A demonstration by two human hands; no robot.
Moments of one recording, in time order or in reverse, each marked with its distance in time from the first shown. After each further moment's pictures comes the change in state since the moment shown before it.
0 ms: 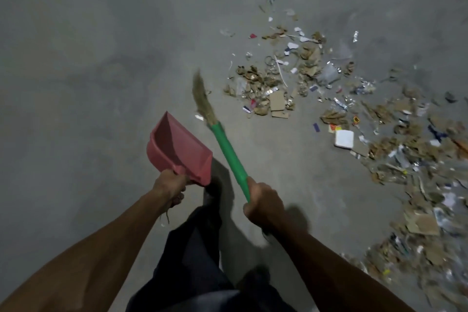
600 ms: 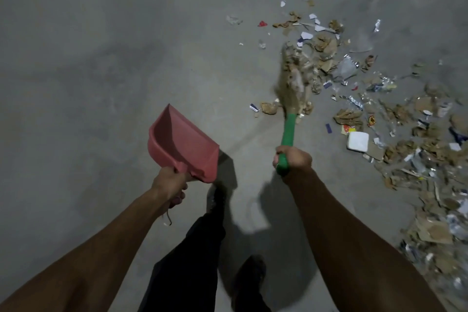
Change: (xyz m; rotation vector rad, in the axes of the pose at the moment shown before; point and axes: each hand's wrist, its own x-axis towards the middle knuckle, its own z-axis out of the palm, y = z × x) left_hand 0.067 0.048 -0.017 -0.046 -0.004 -0.019; right_hand 0.173 0.013 -0.059 1.506 0.339 0.675
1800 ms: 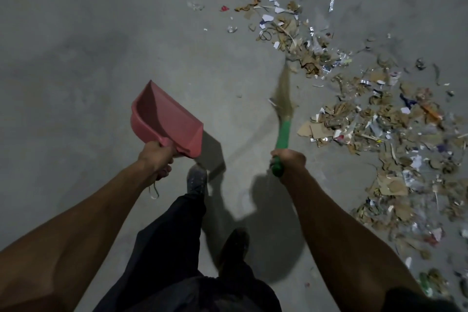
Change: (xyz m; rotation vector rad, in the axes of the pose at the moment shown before) left_hand -0.042 0.005 0.039 0.135 -0.025 0.084; right_hand -0.020 0.037 -0.124 -0.049 0.163 0.047
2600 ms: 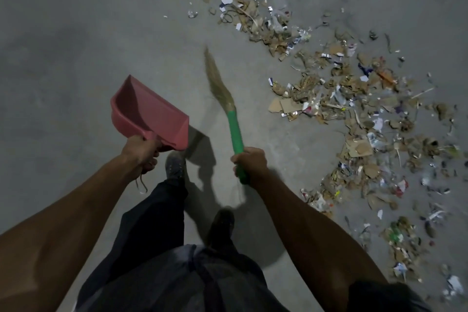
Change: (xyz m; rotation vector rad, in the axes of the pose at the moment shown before) left_hand -0.053 -0.030 0.044 0.069 -0.047 0.056; right_hand -0.053 0.080 -0.061 -0.249 -0.167 -0.132
